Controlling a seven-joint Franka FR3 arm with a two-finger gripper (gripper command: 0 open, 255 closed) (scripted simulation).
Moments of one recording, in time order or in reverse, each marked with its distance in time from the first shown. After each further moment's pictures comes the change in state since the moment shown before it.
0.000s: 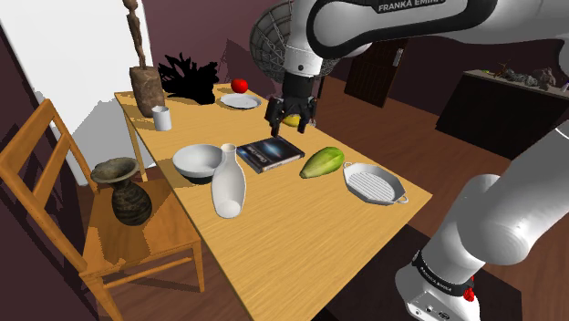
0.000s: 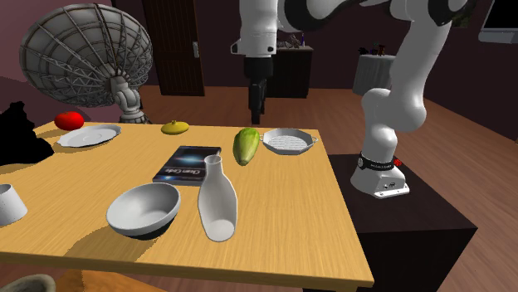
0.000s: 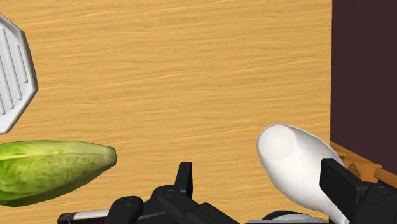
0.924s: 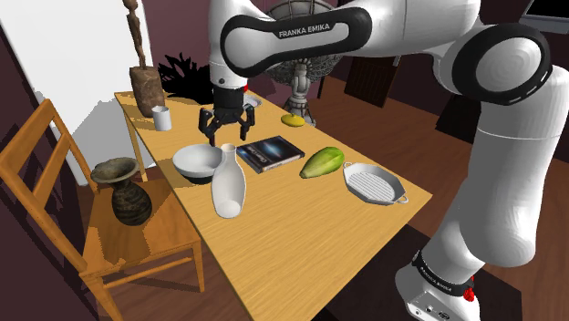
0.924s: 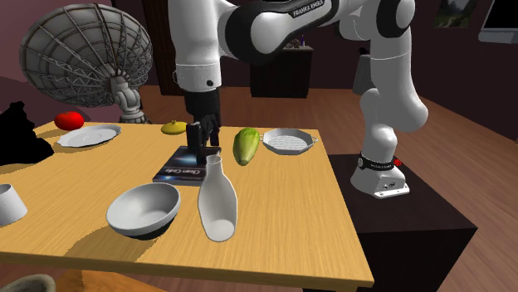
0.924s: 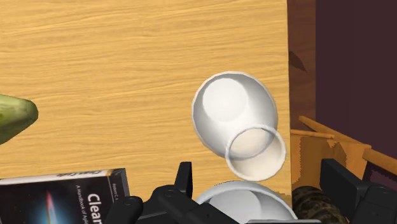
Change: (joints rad) arm 0.093 0.532 0.077 0.518 -0.165 -0.013 0.214
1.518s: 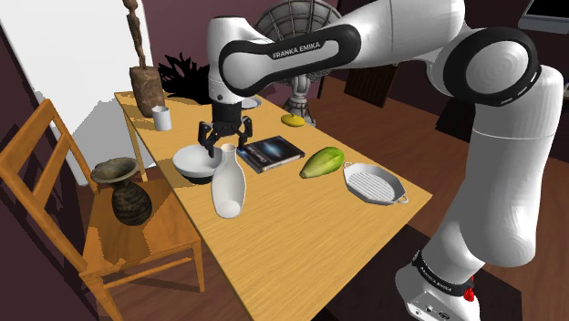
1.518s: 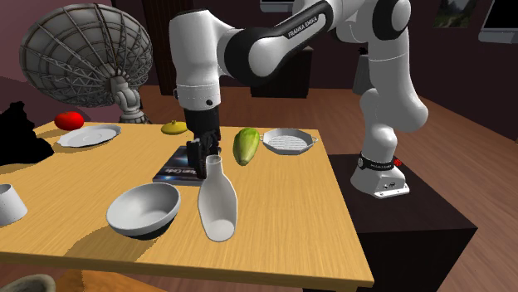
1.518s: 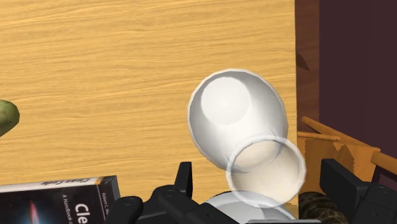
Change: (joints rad) arm 0.003 0.035 -0.003 -0.049 -0.011 0.082 0.006
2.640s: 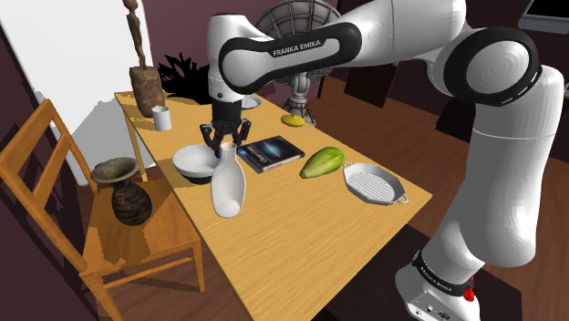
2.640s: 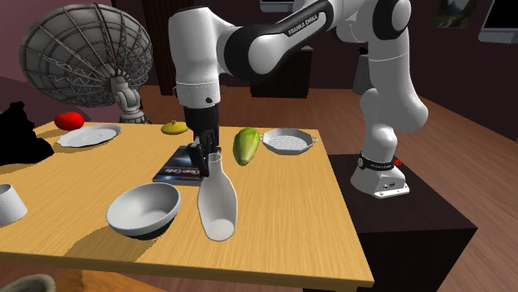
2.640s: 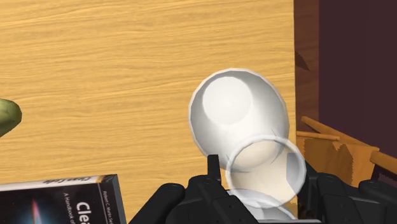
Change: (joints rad) arm 0.000 -0.002 0.000 0.009 0.001 -0.011 -0.001
